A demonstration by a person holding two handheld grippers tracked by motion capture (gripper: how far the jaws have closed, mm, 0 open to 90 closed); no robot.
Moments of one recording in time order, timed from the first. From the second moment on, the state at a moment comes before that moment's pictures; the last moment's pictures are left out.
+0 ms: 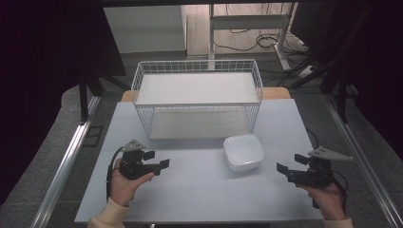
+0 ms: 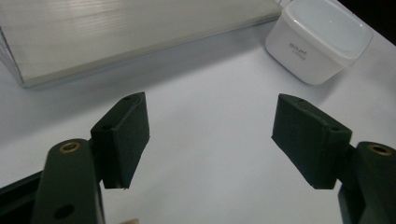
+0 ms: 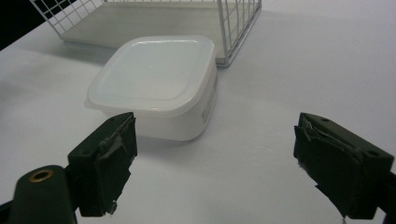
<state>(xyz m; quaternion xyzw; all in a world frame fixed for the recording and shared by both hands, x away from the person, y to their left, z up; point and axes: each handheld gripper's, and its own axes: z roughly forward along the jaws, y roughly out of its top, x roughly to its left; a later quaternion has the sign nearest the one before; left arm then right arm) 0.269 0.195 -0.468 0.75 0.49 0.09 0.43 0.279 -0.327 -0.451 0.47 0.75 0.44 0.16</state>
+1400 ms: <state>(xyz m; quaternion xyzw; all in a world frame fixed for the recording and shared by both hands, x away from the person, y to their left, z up) 0.263 0.211 -0.457 0.74 0.50 0.10 0.44 0.289 -0.314 -0.439 0.48 0.76 0.40 0.16</state>
